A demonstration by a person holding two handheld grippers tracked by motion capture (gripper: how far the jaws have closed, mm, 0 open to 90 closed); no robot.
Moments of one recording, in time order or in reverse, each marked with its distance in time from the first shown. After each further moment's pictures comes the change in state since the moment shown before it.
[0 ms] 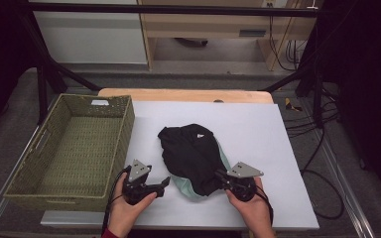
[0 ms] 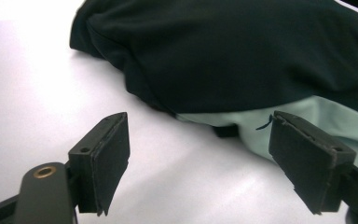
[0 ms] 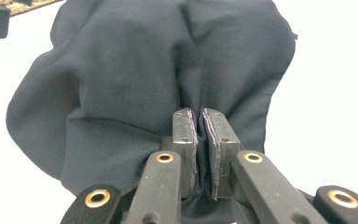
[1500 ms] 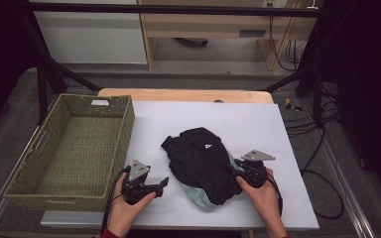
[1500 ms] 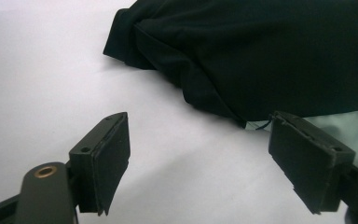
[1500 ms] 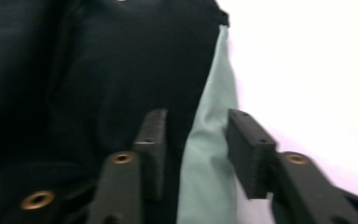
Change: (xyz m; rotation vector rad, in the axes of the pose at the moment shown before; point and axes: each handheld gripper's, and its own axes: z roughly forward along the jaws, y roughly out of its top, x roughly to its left) left arm 0.003 -0.004 0.003 0.025 0.002 0.002; right arm -0.057 -0.007 0.013 0.082 -0.066 0.171
